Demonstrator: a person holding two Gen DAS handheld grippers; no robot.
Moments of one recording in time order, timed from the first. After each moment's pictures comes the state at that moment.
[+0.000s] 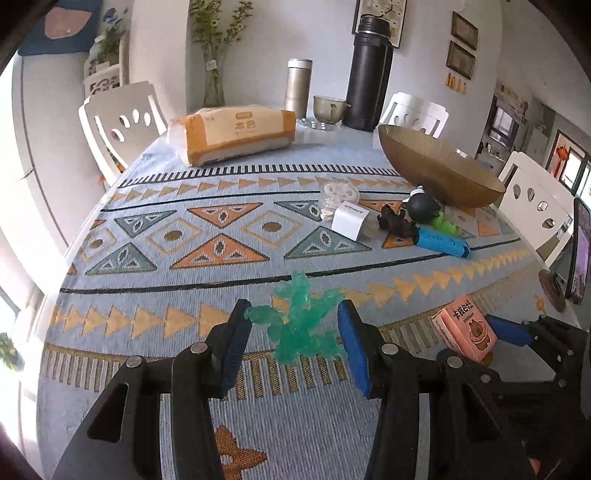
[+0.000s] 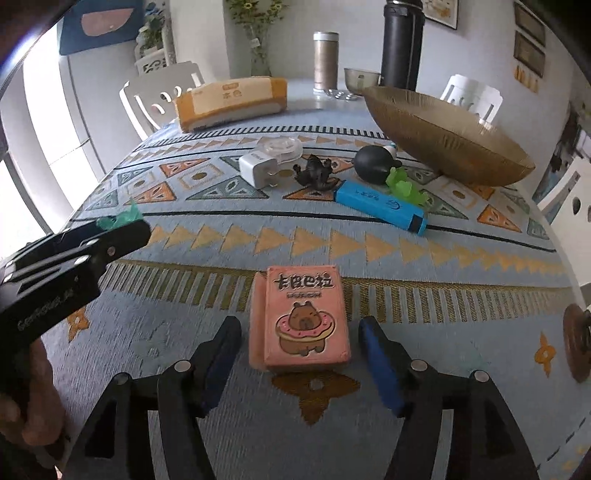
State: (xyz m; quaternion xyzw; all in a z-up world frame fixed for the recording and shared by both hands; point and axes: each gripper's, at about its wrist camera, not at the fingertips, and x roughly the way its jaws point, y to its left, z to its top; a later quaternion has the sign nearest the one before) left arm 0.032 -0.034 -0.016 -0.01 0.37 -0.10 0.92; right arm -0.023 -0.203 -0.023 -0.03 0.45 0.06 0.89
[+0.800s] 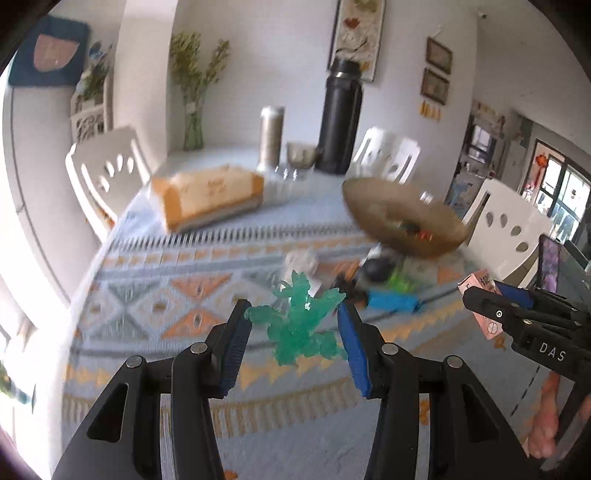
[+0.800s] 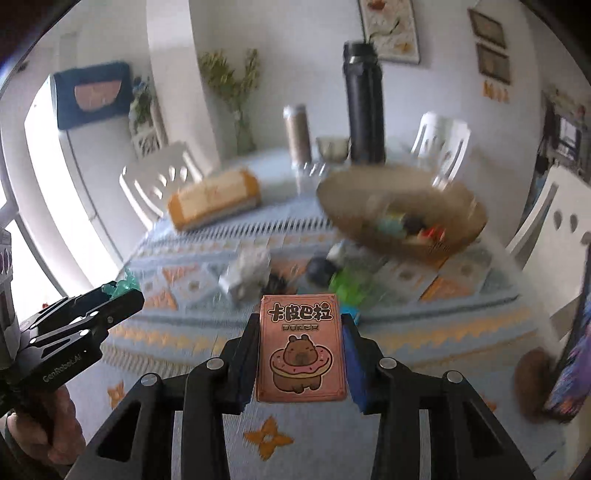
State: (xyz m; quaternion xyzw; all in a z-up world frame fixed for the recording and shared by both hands) left arm 0.028 -0.057 0.061 -0.01 0.30 -0.14 0.94; right arm -0.025 -0.265 0.074 0.03 0.34 0.06 0.94
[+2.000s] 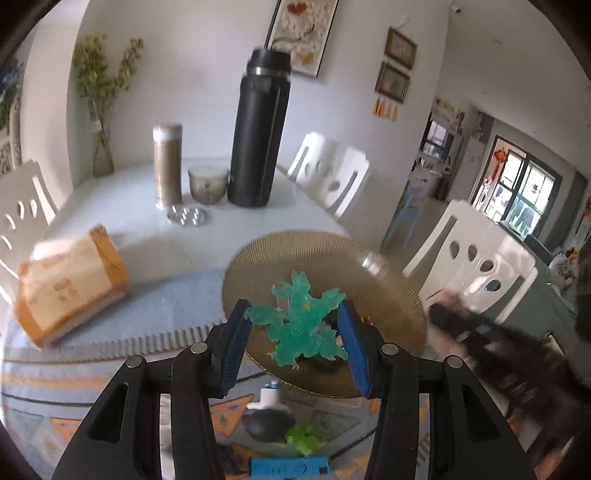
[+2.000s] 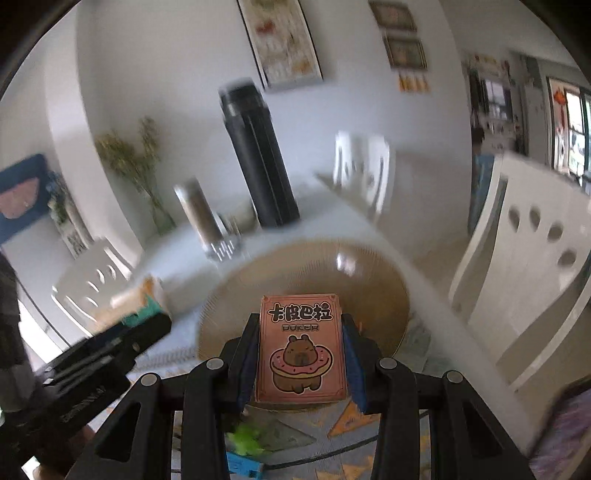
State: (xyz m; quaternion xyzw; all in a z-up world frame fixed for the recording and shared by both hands) left arm 0.195 -0.213 0.092 -0.03 0.33 -0.24 0.92; right arm 0.102 -0.391 0.115 0.14 0.32 -0.06 0.94
